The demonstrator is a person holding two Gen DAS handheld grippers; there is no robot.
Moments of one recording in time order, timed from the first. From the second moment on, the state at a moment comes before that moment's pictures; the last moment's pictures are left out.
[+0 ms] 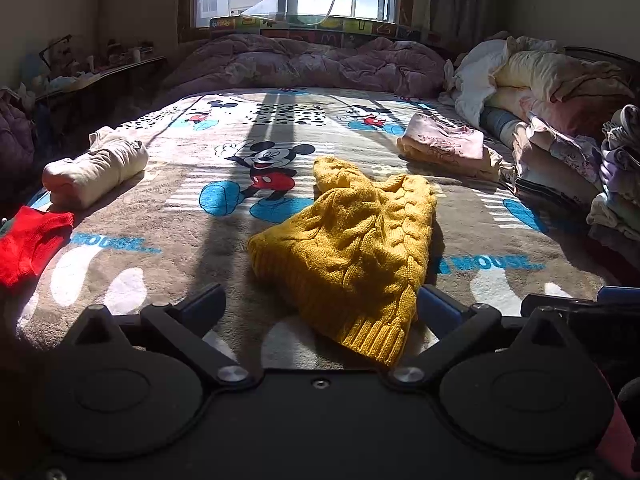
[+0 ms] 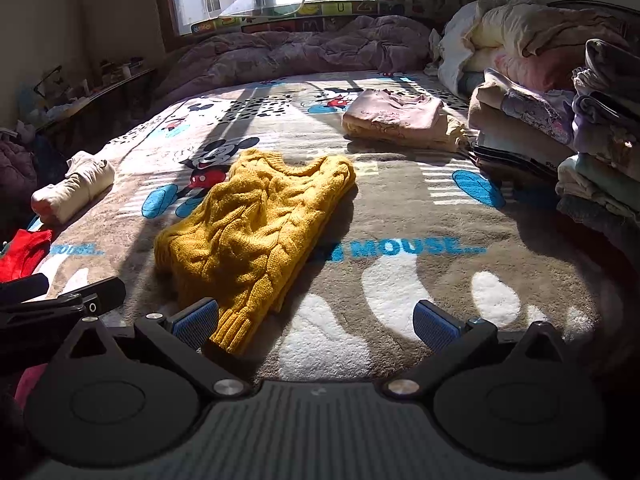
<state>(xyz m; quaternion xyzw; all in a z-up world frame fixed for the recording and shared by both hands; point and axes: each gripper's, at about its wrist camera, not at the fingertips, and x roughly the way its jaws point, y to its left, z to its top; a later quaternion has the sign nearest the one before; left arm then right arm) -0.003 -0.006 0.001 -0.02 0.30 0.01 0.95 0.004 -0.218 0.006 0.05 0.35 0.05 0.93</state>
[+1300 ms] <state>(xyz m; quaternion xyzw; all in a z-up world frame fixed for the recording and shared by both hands) 0.020 -0.013 -0.012 -0.02 0.34 0.00 0.94 0.024 -0.225 -0.014 0.07 0.37 0.06 0.93</state>
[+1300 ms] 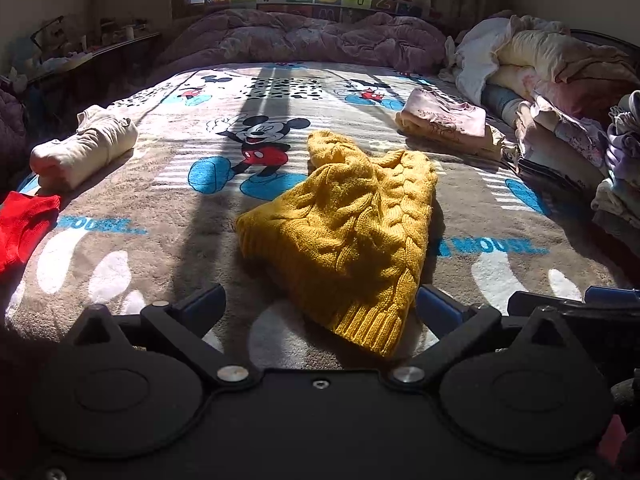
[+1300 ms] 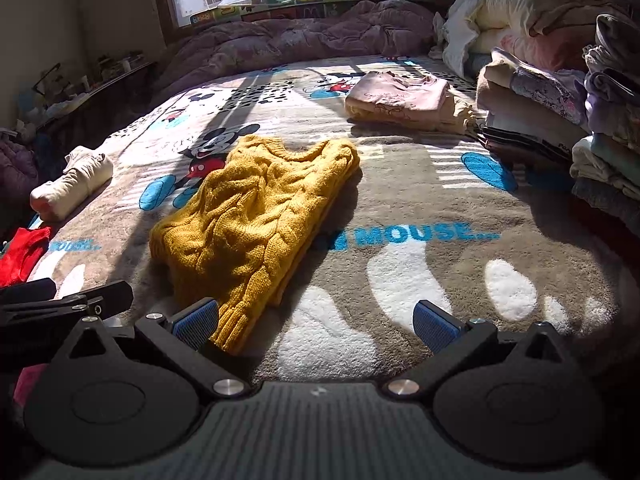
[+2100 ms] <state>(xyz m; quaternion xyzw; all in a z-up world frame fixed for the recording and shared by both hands) 0.157 0.005 -0.039 -0.03 0.34 -0.05 0.94 0.157 -0.263 -0.066 0.19 0.29 0.13 0.93</state>
